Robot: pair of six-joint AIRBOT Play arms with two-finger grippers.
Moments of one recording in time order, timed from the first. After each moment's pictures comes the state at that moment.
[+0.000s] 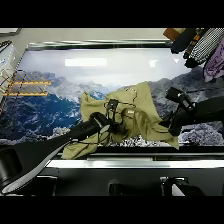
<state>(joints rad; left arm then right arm) -0.86 -1.68 1.29 1.59 -0.79 -2.17 -0.16 -1.00 1.00 2.14 -1.45 -2.79</state>
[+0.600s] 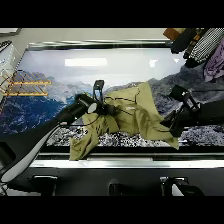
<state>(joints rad) -0.66 -1.68 1.41 1.59 -0.83 -2.10 -0.16 -0.92 1.00 2.14 -1.45 -2.69</state>
